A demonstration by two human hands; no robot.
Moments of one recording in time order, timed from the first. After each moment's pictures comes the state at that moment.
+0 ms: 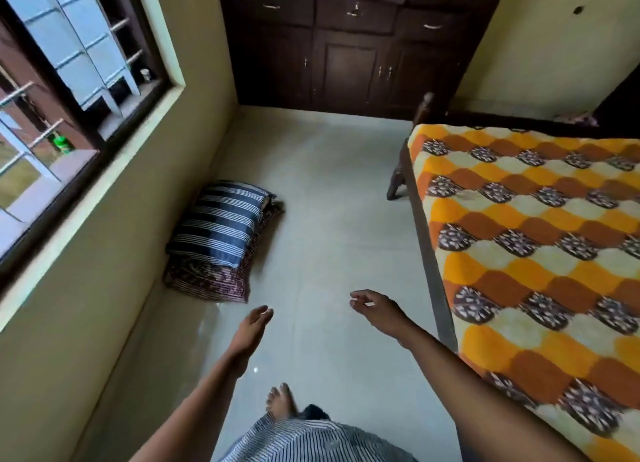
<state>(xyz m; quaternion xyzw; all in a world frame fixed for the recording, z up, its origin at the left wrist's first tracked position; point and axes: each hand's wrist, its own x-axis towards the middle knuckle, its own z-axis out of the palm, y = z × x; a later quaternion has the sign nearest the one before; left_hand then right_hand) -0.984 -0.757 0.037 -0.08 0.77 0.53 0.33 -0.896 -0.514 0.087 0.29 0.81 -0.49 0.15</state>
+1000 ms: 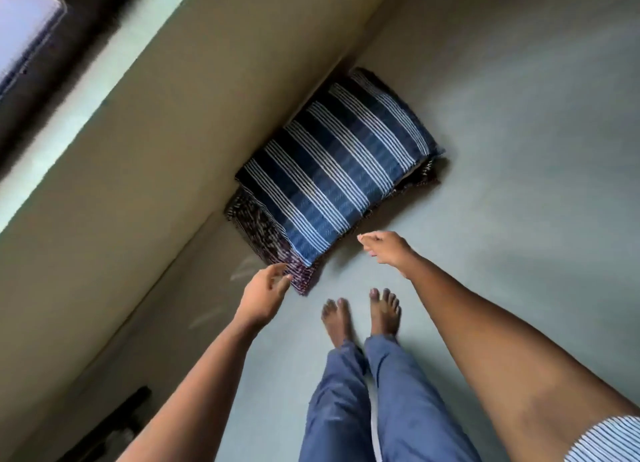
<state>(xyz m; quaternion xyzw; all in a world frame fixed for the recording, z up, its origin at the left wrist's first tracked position) -1.454 -0.731 -0.169 -0.31 0.82 0.35 0.33 -1.562 -0.526 -0.247 0.15 0.76 -0.40 0.49</state>
